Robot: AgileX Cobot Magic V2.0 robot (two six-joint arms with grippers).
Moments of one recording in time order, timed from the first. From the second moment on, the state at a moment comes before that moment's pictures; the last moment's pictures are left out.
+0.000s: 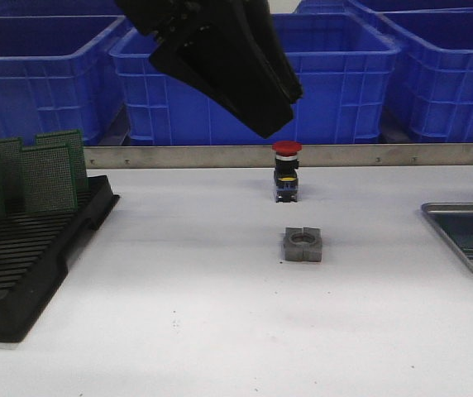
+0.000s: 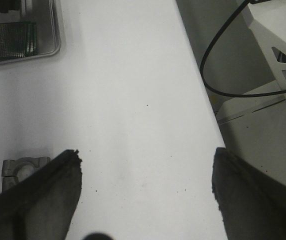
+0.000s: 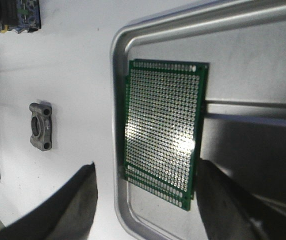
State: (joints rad) left arm -0.57 1.81 -1.56 -0.69 1.22 1.46; right arm -0.50 2.07 -1.22 0.99 1.11 -0.89
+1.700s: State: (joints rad) left arm -0.17 1.09 -0.85 -0.75 0.21 1.01; right arm -0.13 0.98 -0.73 0.92 0.32 -1.08
